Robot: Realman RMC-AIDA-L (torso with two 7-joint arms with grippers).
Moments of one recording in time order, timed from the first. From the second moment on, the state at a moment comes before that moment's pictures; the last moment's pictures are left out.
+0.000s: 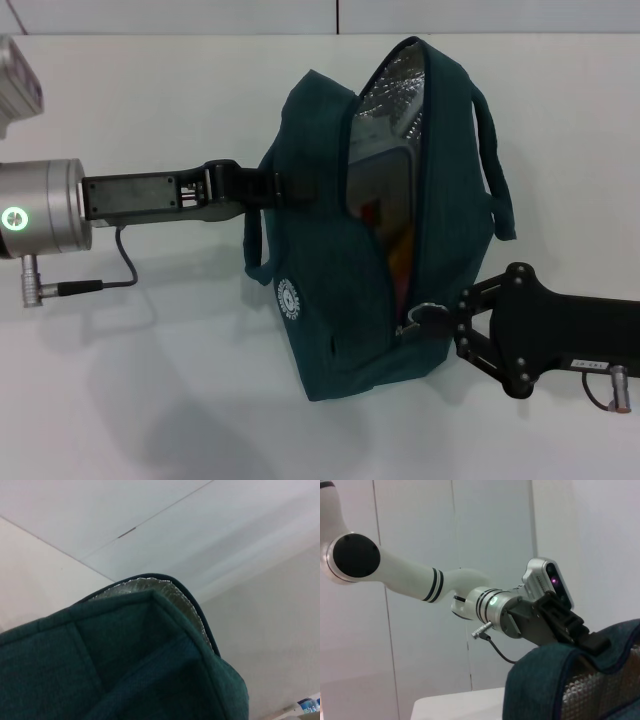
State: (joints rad) left arm -0.50 -2.08 0.83 0.75 1.79 1.73 -2.27; right arm 0.42 2.01 -1.40 -0.45 -1.29 -1.62 0.87
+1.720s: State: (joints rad) left arm -0.42 -2.08 0.67 0.69 1.64 1.73 -1.85; right arm 0.61 2.02 -1.31 -0.52 -1.23 -1.61 1.03
